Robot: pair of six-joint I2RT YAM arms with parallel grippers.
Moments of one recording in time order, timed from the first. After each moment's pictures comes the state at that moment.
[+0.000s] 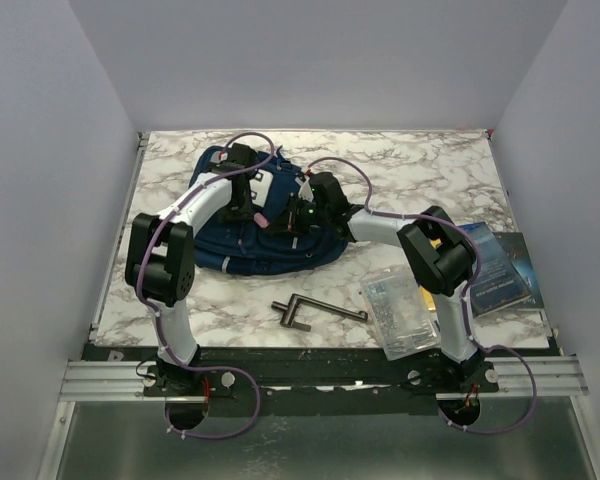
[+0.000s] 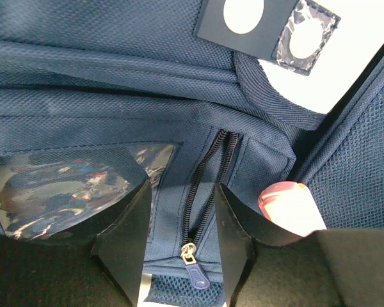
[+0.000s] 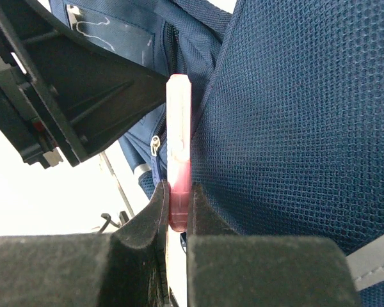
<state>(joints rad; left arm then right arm) -0.29 1.88 1.48 -0.80 -0.23 -0.40 0.67 2.12 1.37 0.25 -0.54 0.88</state>
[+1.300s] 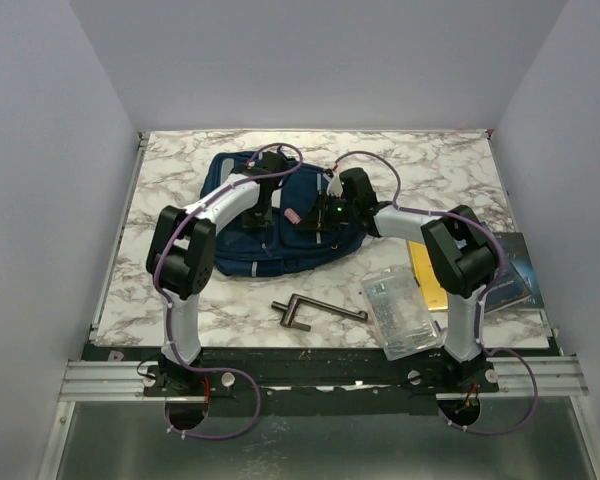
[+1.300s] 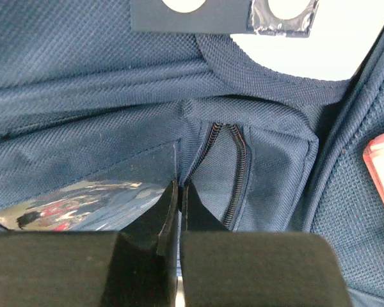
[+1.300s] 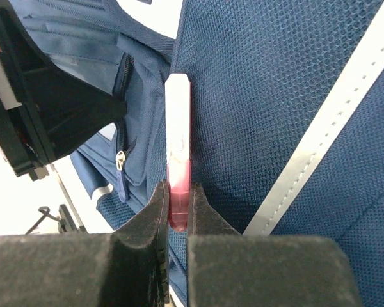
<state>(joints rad) -0.44 2.01 1.58 -0.91 -0.25 -0.47 0.53 2.02 1.23 0.17 -0.55 0.63</state>
